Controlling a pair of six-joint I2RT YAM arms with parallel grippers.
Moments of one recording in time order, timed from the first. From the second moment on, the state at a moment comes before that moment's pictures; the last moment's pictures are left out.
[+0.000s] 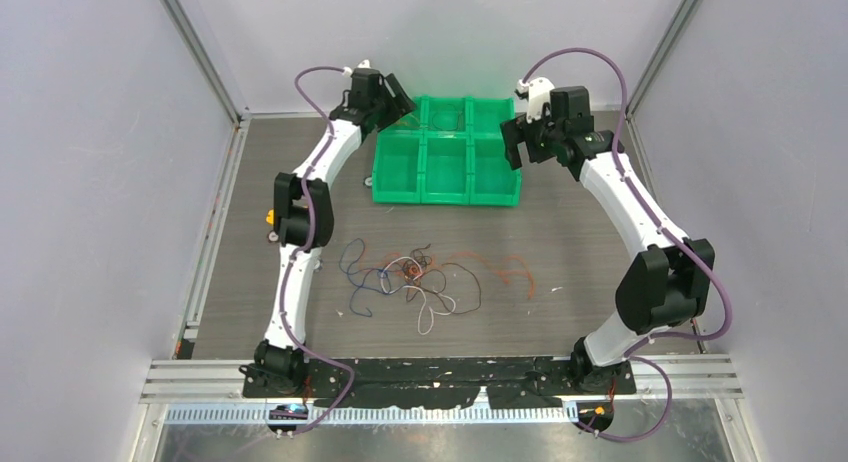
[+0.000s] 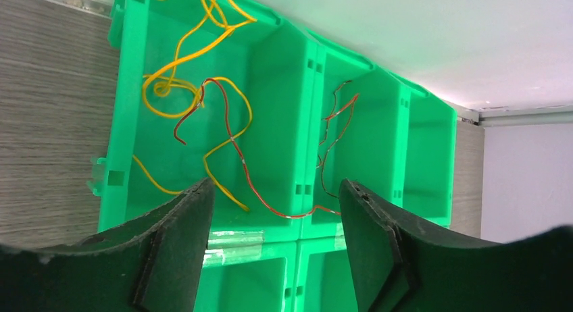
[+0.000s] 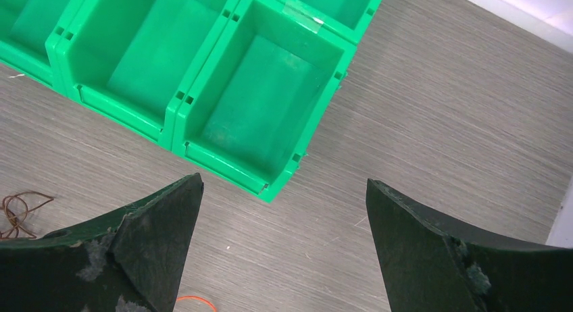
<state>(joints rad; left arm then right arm) -0.28 2.49 2.33 -0.32 0.11 -0.73 0.21 1.61 1.47 -0.50 -0.12 -0.21</state>
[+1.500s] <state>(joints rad) -0.37 2.64 2.42 -0.15 0.08 -0.75 0.14 1.53 1.48 -0.58 -0.10 -0.22</state>
